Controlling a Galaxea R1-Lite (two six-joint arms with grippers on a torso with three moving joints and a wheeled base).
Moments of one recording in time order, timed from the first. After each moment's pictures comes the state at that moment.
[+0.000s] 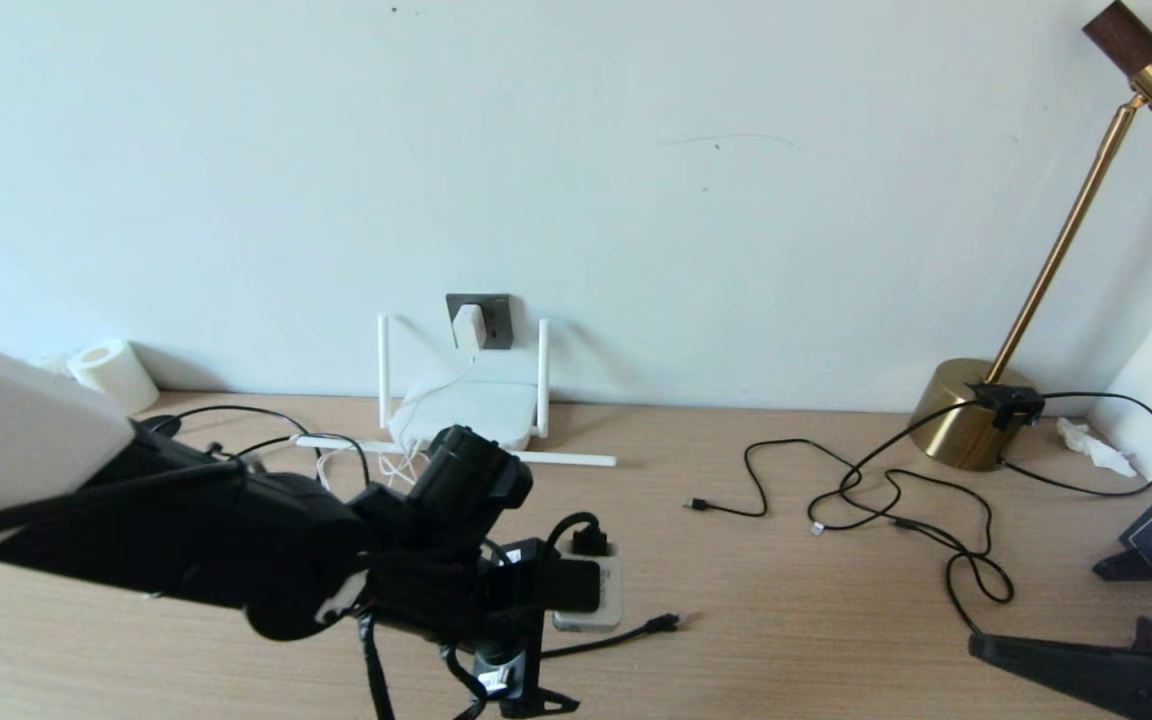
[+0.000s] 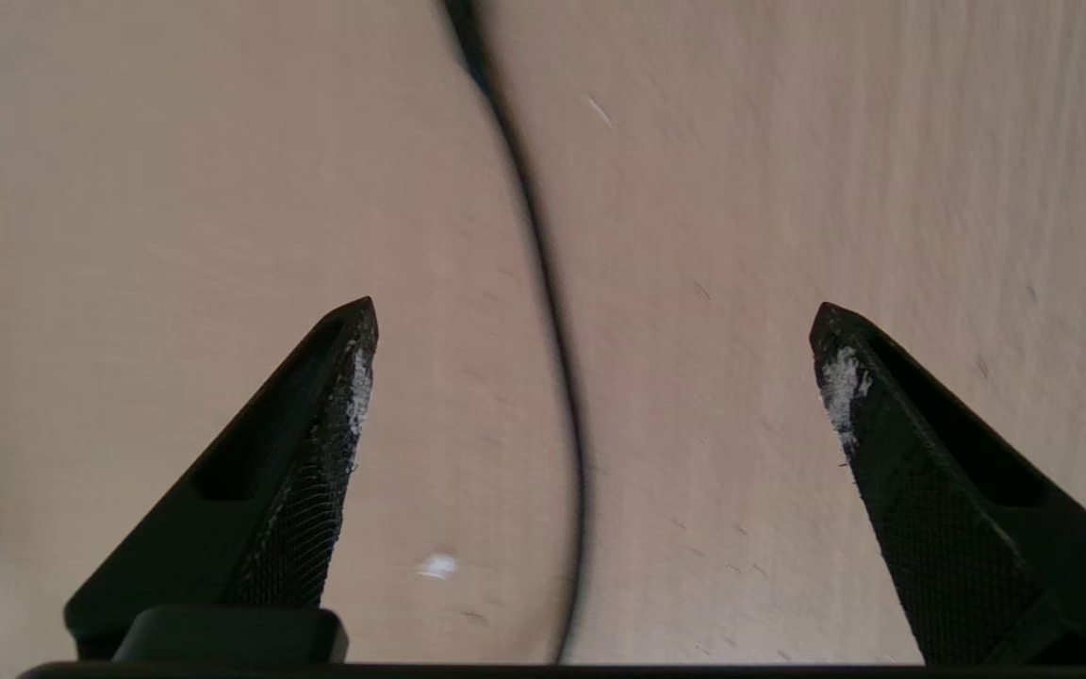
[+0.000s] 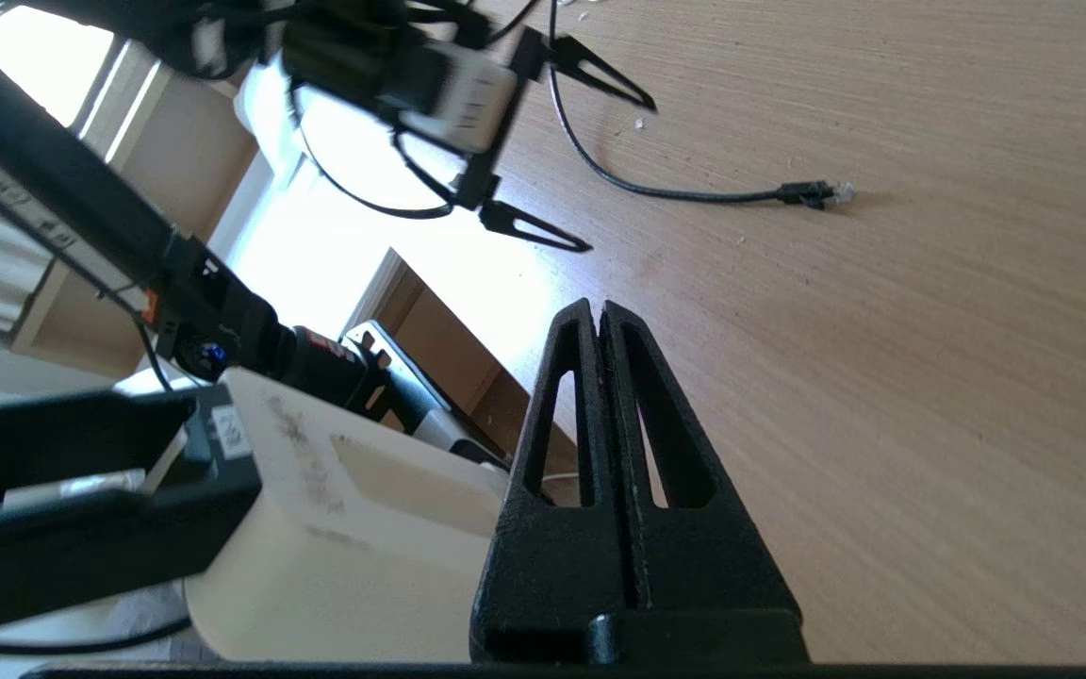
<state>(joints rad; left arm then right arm) -0.66 1.92 -0.98 0.00 -0.26 0.99 0.17 1.01 -0.33 -0.33 0.81 0.39</state>
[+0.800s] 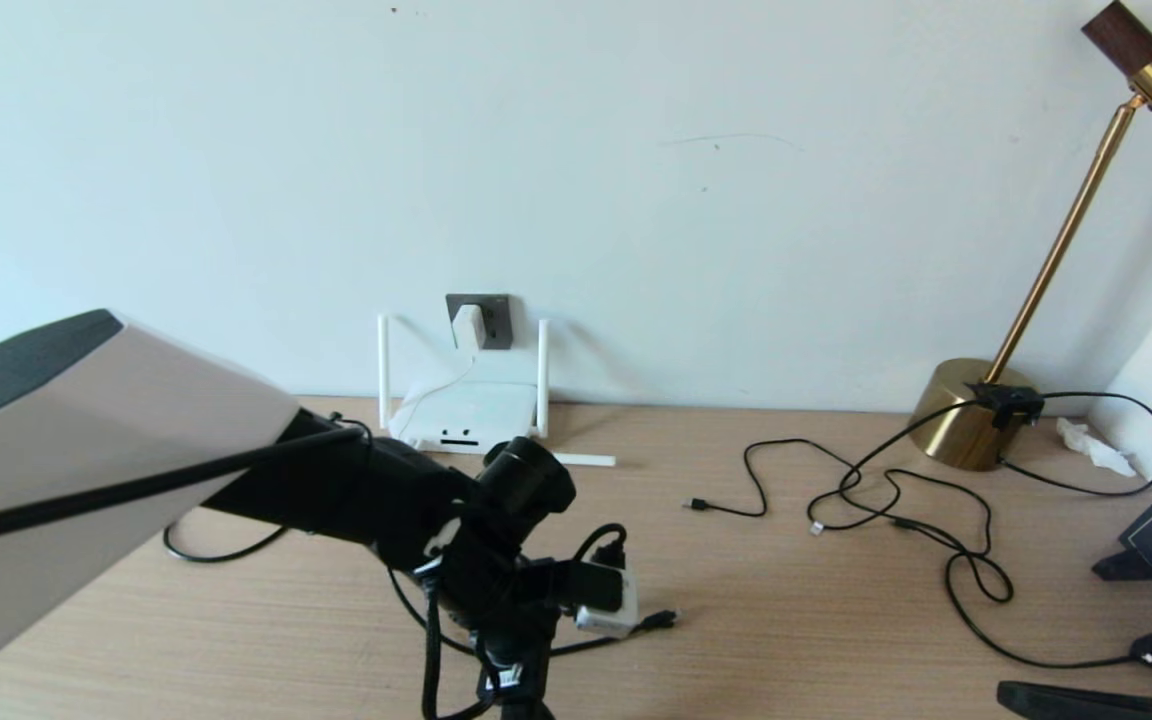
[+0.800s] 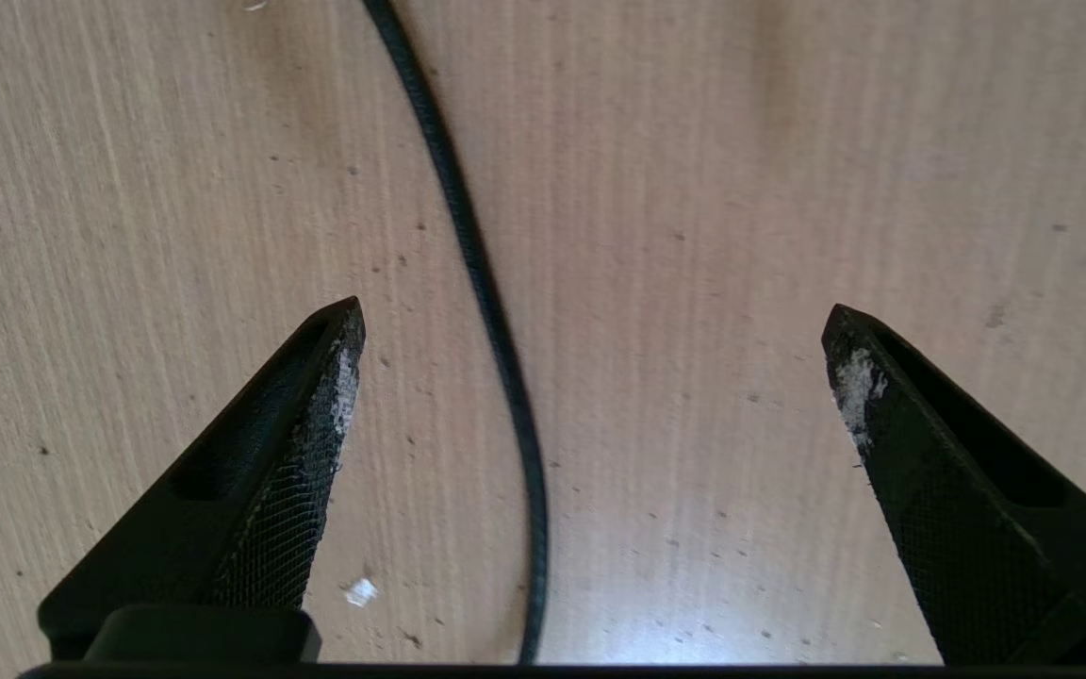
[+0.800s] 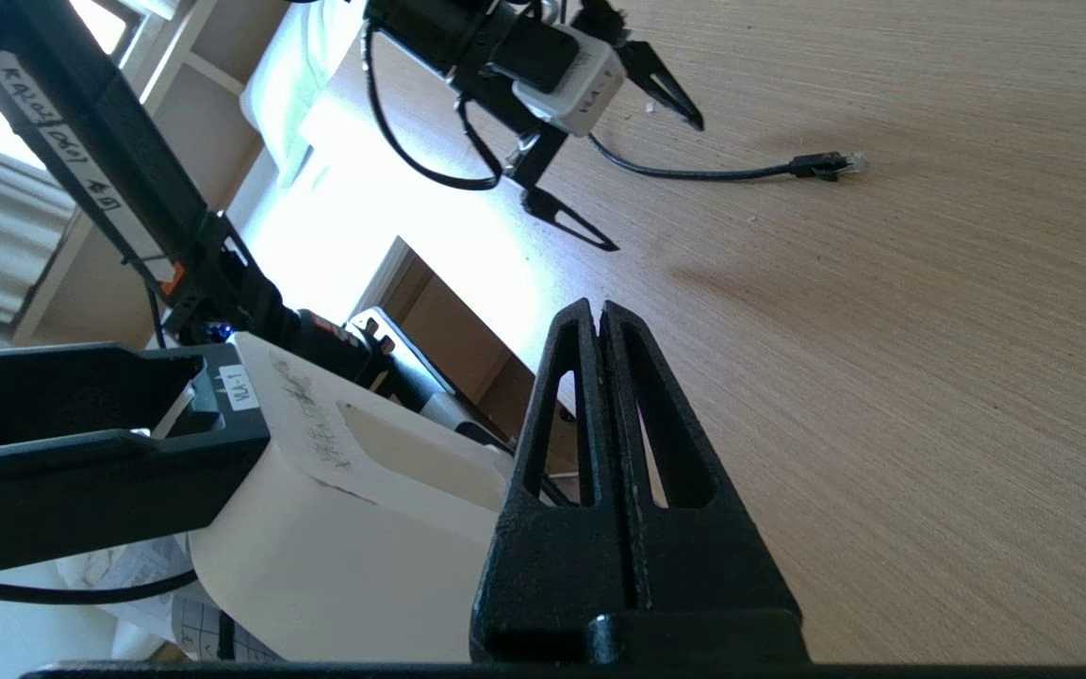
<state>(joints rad) -0.65 2.09 -1.23 0.33 -0.23 0.99 0.17 0.93 -0.27 -0.33 0.82 0.39</state>
